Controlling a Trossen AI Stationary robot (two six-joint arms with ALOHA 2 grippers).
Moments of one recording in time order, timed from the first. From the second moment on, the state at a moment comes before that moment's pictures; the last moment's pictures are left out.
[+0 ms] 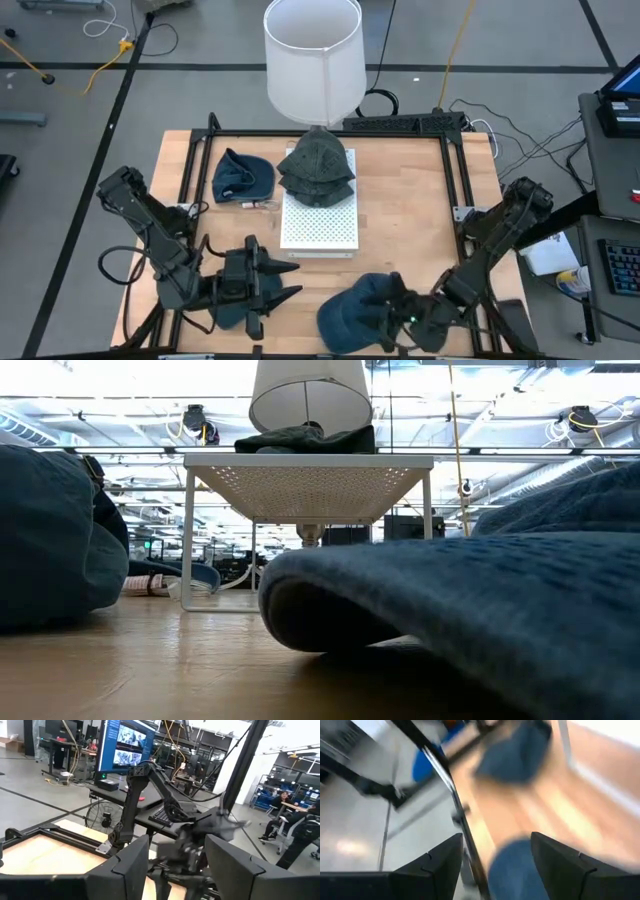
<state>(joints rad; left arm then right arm) -0.78 1.53 1.45 0.20 -0.94 -0.22 0.84 1.61 1.27 -0.36 0.65 1.19</state>
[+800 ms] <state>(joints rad) -0.76 1.53 1.45 0.18 -0.86 -0.21 0.72 1.61 1.14 -0.63 0.08 1.68</state>
